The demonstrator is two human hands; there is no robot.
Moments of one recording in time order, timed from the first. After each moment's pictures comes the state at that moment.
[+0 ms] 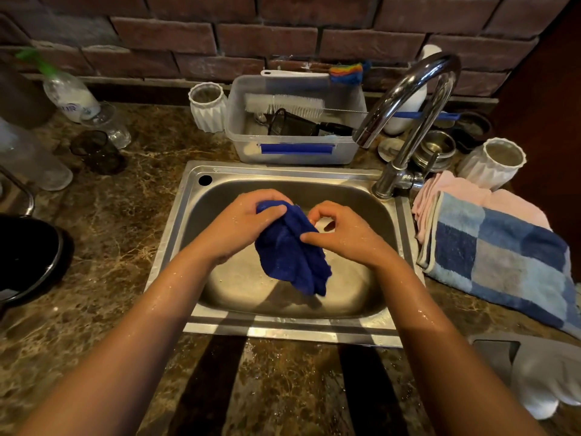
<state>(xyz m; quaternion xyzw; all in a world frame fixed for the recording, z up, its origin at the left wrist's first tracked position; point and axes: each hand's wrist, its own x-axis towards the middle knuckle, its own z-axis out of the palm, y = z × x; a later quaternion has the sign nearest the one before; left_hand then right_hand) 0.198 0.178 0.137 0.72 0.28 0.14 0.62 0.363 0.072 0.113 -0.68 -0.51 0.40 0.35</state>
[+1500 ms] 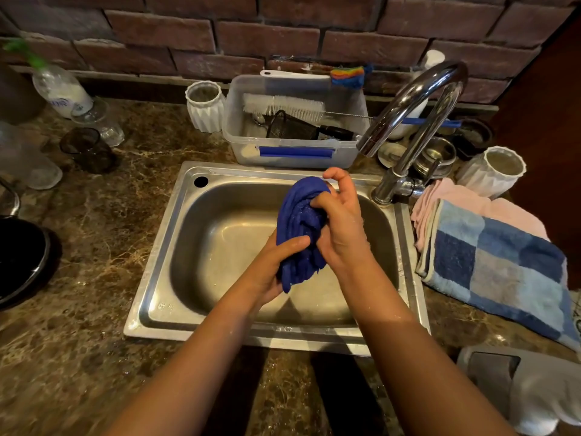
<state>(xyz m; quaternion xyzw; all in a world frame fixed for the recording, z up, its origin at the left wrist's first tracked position) 0.225 0.131 0.084 0.35 0.22 0.22 0.88 0.331 0.103 0.131 -0.47 -0.20 0.44 0.73</state>
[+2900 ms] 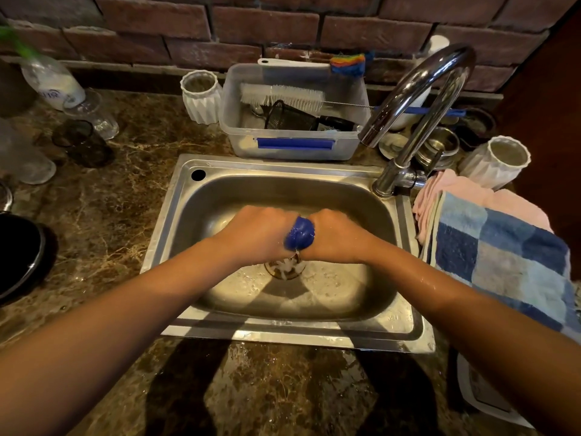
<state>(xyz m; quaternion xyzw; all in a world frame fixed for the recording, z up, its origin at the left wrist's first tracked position) 0.225 0.182 0.104 0.97 0.20 -0.02 0.14 0.357 0.094 0.110 -0.71 -0.56 0.40 0.16</state>
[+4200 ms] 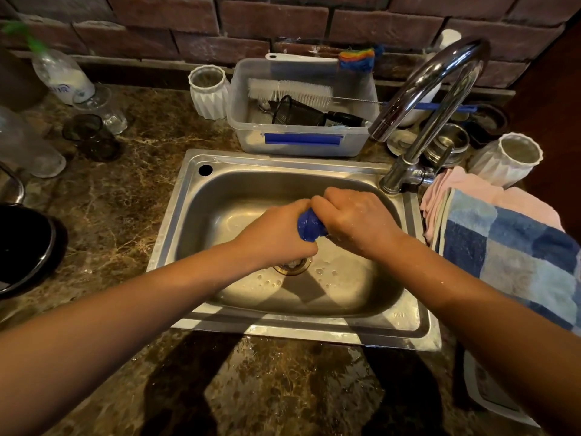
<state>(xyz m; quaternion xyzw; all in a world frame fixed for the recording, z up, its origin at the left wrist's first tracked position) 0.227 0.154 0.129 0.85 0.31 0.01 0.43 0.368 0.081 0.125 -0.60 -0.79 -0.06 0.13</state>
